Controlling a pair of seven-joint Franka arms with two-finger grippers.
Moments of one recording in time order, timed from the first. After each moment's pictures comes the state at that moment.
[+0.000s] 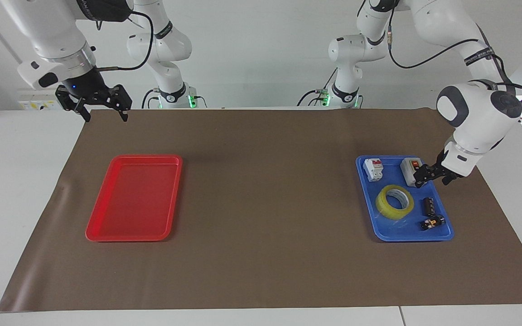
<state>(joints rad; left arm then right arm) 0.03 0.24 0.06 -1.84 -0.01 2.12 0.08 0.01 -0.01 -0.01 -1.54 -0.03 1.48 -0.01</state>
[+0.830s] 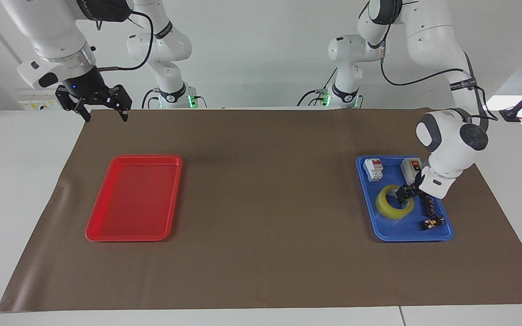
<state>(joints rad) 0.00 0.34 0.05 -1.89 -0.01 2.21 -0.04 0.01 -0.01 -0.01 -1.54 -0.03 1.48 -0.01</state>
